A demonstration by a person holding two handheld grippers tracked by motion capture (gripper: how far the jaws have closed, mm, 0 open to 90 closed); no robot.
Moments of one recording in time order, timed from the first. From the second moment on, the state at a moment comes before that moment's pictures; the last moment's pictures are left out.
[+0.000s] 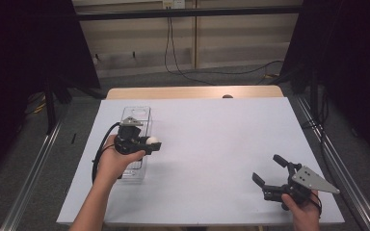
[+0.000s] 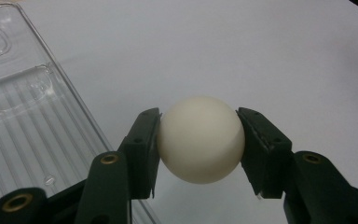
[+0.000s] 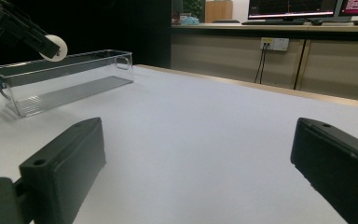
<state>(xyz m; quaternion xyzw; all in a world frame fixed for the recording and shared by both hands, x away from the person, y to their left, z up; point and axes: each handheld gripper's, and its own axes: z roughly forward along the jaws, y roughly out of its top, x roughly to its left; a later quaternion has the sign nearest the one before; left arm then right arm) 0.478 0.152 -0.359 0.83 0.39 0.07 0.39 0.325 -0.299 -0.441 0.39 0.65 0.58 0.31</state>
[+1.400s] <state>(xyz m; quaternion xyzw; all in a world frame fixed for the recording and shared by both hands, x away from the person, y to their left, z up) 0.480 0.181 -0.360 0.81 0.42 0.09 0.40 0.324 -0.299 -0.442 0.39 0.65 0.58 0.31</state>
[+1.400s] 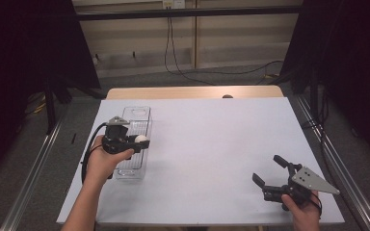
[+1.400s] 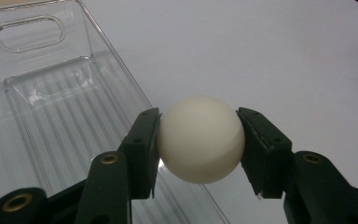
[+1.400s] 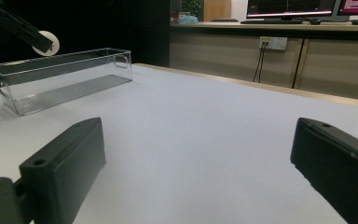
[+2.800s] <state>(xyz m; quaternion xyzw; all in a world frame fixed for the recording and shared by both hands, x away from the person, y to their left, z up) 0.478 0.197 -0.365 0.81 0.44 0.12 0.37 0.324 -0.297 -0.441 0.39 0.65 0.58 0.31</state>
